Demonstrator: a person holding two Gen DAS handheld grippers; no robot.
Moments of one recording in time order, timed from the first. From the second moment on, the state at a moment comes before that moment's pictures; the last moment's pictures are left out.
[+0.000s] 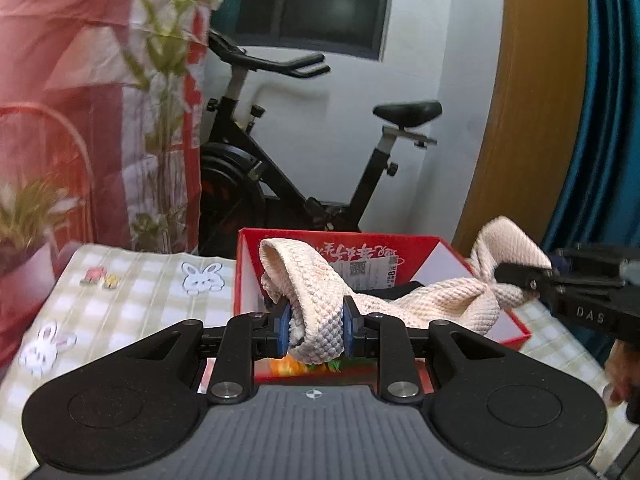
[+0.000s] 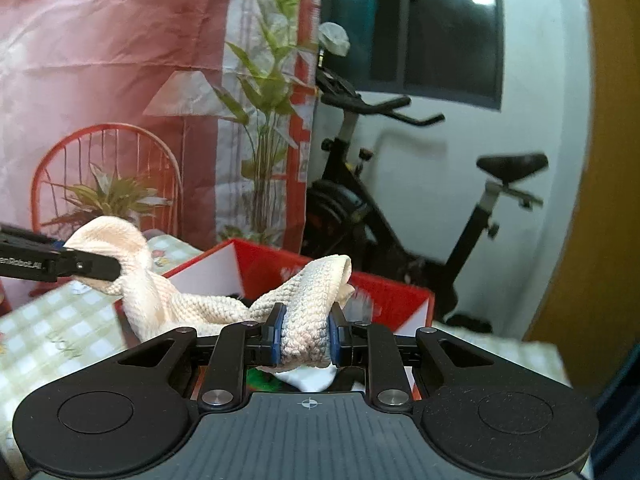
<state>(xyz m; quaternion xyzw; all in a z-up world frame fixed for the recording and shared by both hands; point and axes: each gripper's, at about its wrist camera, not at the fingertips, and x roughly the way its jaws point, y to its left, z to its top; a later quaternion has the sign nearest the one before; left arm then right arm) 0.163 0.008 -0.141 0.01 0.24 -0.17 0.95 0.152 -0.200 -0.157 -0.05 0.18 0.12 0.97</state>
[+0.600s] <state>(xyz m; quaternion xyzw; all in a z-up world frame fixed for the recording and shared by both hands) 0.244 -0.022 -0.180 0.07 0.34 -0.18 0.92 0.233 -0.191 -0.211 -0.11 0.27 0.11 0.95</state>
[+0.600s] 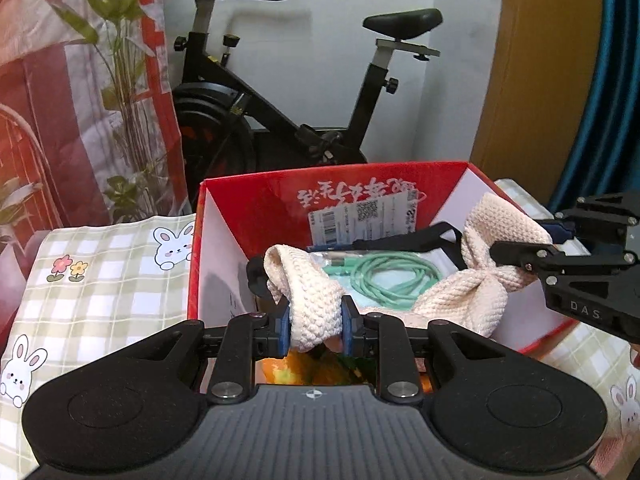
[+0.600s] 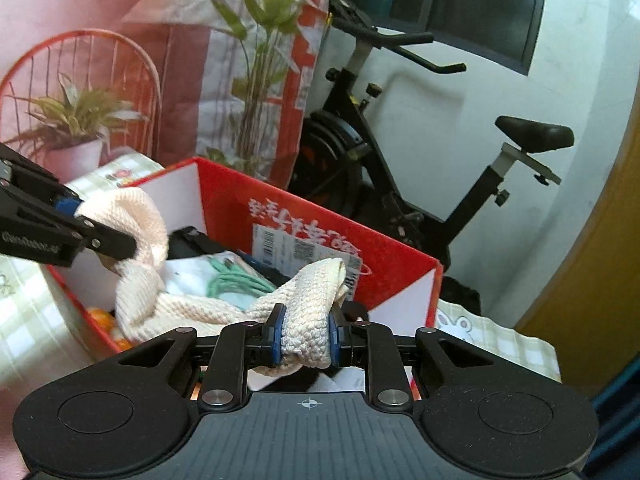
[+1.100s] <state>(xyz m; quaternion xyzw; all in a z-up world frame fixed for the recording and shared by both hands) 0.244 -0.030 -0.199 0.10 0.38 -0.19 0.90 0.240 -0.190 -0.226 -0.10 0.32 0.13 0.93</state>
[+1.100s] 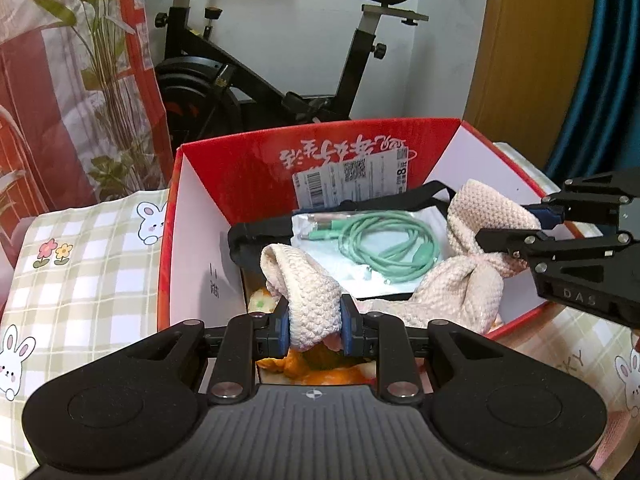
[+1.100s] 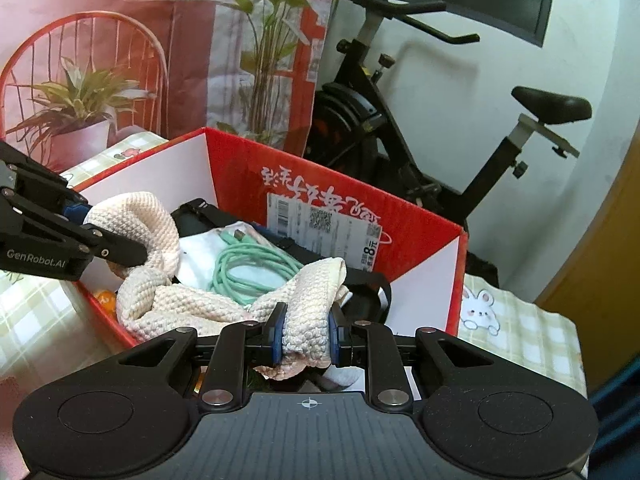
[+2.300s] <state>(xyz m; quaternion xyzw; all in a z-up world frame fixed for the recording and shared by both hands) 0.085 0.042 -0.232 -0.02 0.40 -0.21 0.89 0.034 -0.221 -0.264 0.05 0.36 0.12 0.92</state>
